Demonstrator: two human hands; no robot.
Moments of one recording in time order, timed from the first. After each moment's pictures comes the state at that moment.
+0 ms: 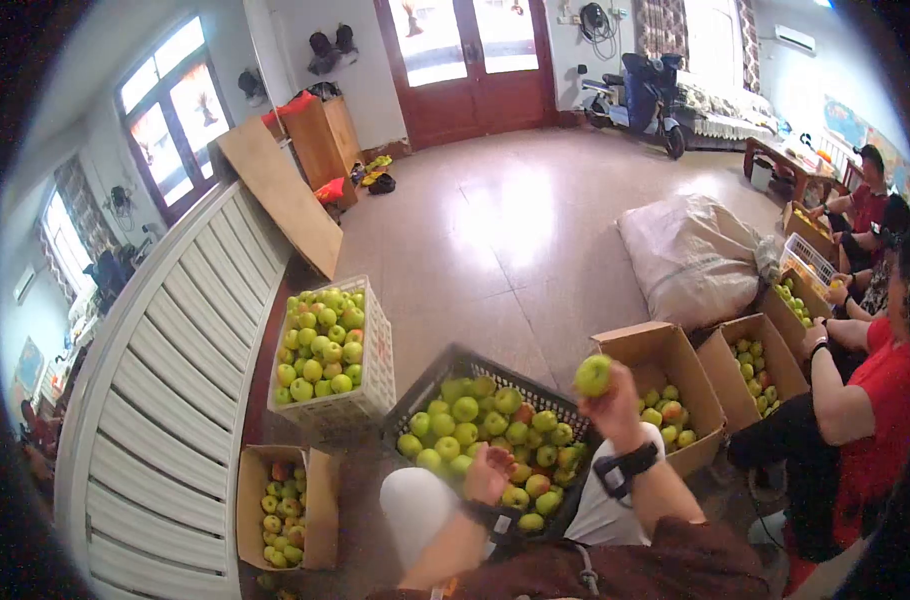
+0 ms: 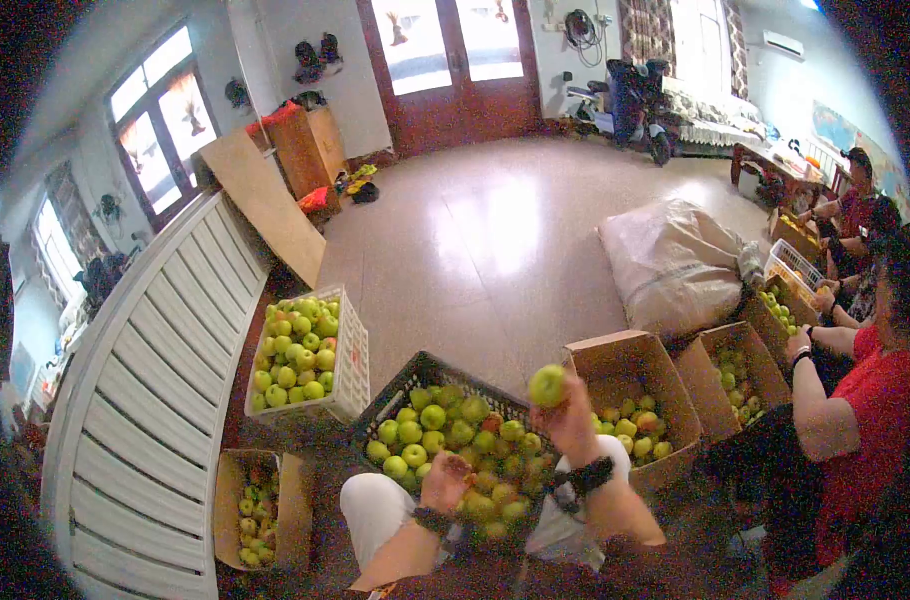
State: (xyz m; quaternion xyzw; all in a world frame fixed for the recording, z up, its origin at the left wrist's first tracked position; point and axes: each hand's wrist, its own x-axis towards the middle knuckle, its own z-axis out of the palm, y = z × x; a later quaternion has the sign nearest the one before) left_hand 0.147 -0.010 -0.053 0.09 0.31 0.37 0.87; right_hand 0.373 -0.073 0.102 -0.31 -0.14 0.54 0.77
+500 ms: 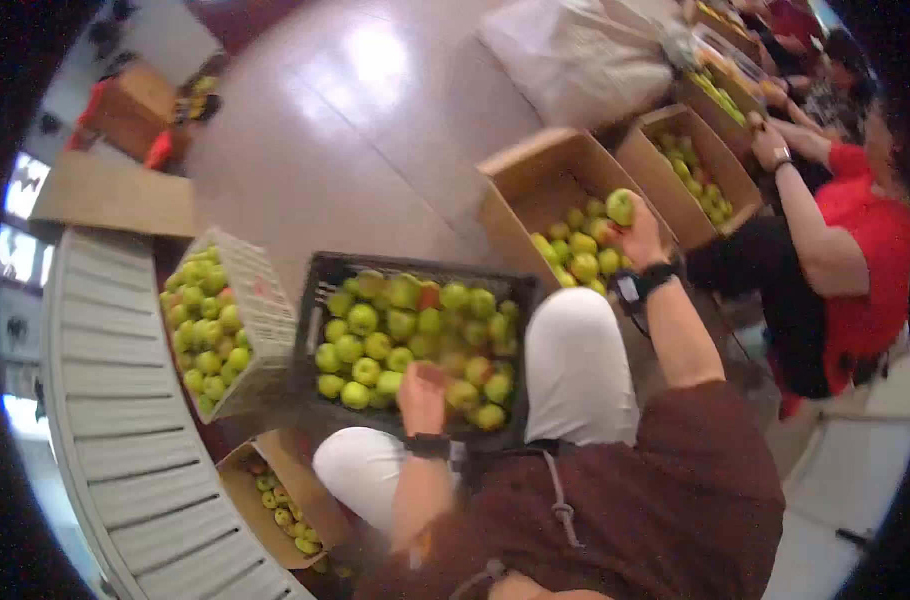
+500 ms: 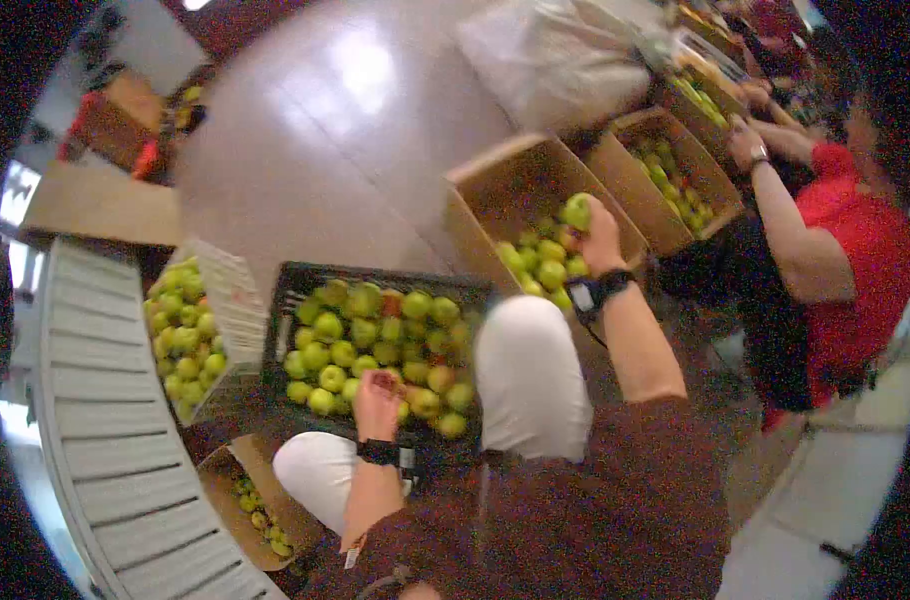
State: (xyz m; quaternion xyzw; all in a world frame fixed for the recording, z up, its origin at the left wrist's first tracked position) left_hand 0.169 -0.003 -0.073 0.29 0.45 0.29 0.80; right_hand 0.585 -0.143 -0.028 -0.55 0.02 0.27 0.79
